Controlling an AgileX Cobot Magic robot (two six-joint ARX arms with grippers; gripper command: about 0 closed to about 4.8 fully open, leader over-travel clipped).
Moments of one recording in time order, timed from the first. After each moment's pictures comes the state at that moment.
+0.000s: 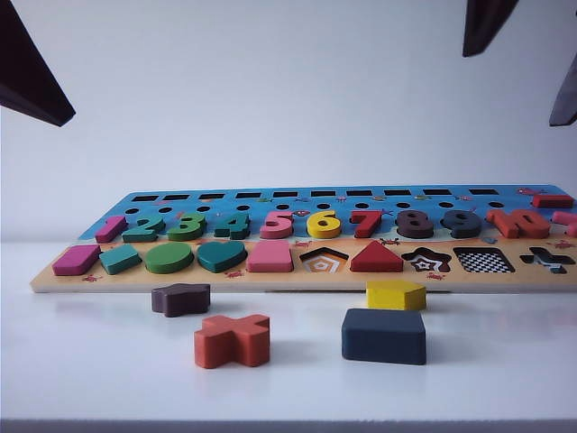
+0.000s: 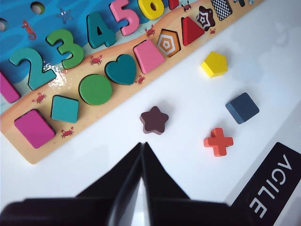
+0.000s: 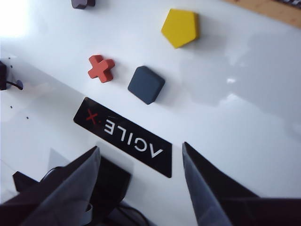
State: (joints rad) left arm -0.58 0.75 0.70 -0.72 0.30 0.01; right arm 0.68 1.17 1.09 -1.19 -0.40 0.45
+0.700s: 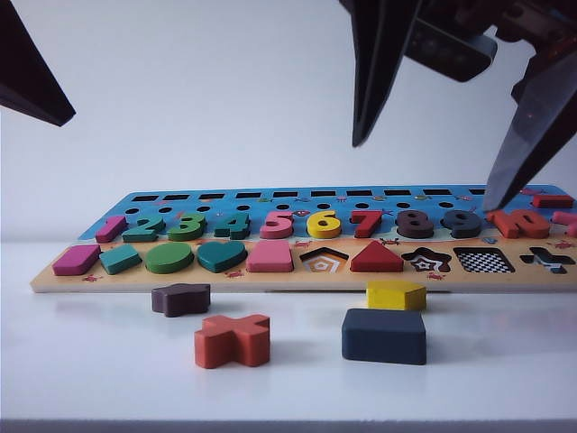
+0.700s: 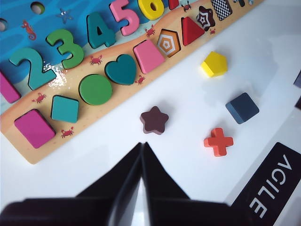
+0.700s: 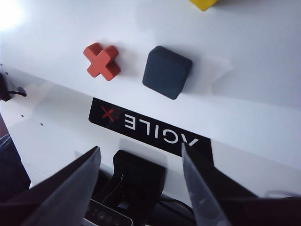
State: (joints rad) left arm -0.58 0.75 0.70 -0.72 0.30 0.01; right arm 0.82 1.38 1.09 -1.10 -0.47 0.76
